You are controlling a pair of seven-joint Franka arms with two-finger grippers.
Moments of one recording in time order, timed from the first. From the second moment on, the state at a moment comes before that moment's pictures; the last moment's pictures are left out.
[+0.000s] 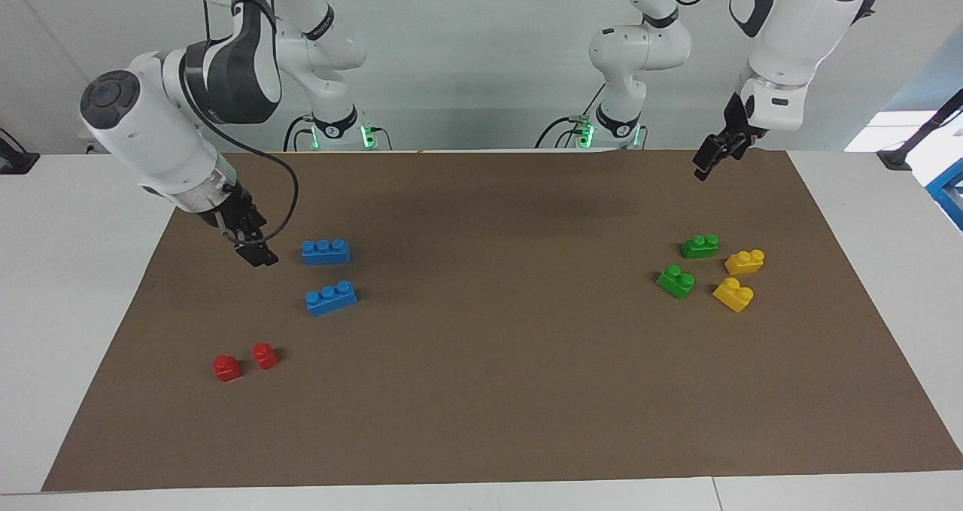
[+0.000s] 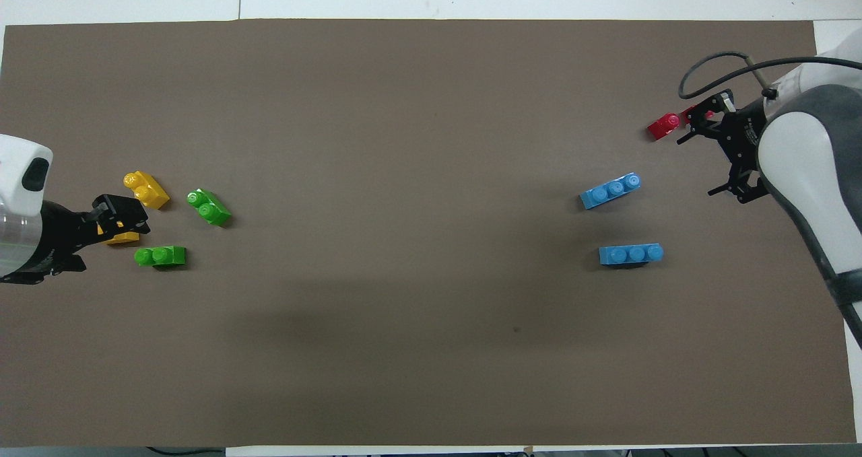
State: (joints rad) left arm -0.02 -0.24 -0.05 -2.06 0.01 1.82 -0.55; right arm -0.04 0.23 0.02 -1.66 0.11 1.76 1.09
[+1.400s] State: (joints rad) left arm -0.01 0.07 -0.05 -2.20 0.00 2.36 -0.85; right arm -0.03 0.36 0.02 -1.80 0.28 2.04 1.08
